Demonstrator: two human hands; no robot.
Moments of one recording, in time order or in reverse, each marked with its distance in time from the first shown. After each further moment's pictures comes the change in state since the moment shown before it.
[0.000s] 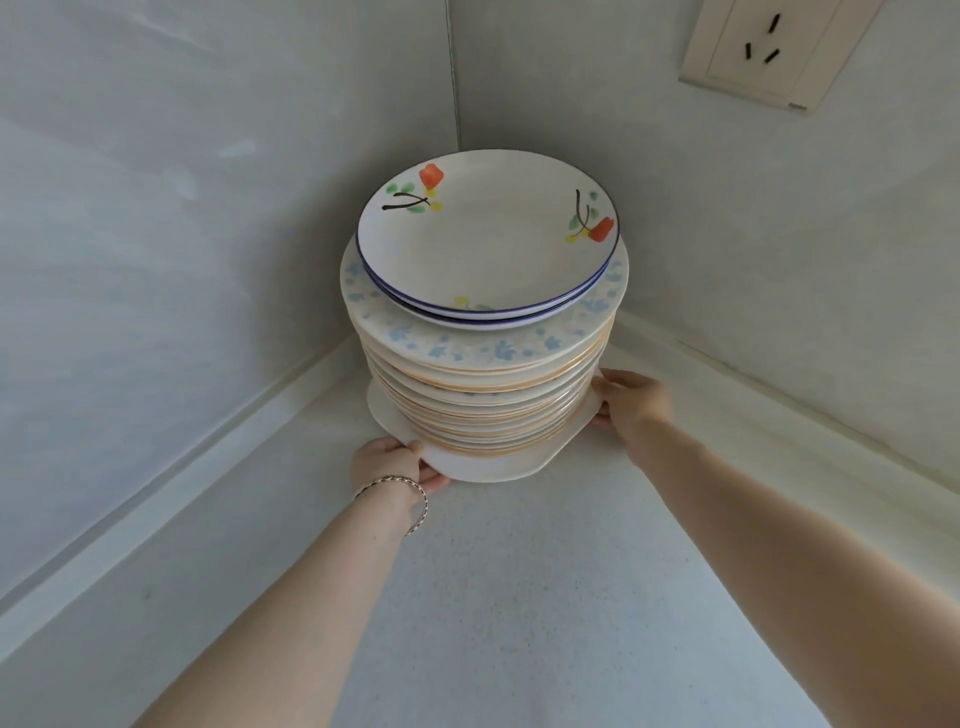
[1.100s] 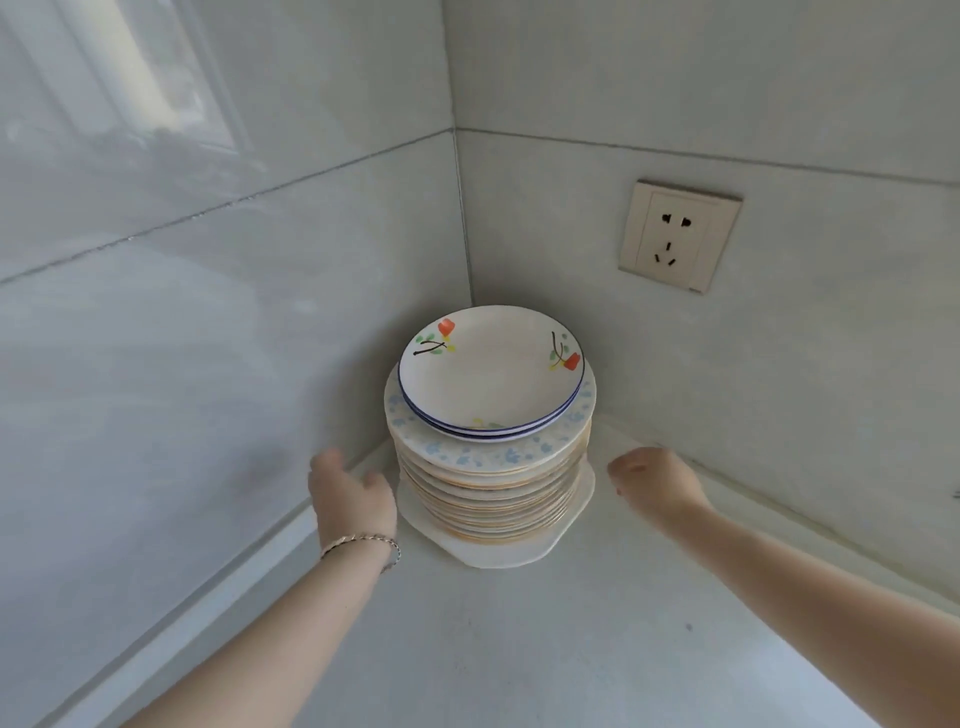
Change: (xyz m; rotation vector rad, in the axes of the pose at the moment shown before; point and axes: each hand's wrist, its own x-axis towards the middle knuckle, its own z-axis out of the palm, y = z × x) left_hand -0.073 0.075 -0.033 0.397 0.338 0.639; right_hand -0.088 -0.059 -0.036 -0.764 0.000 -0.248
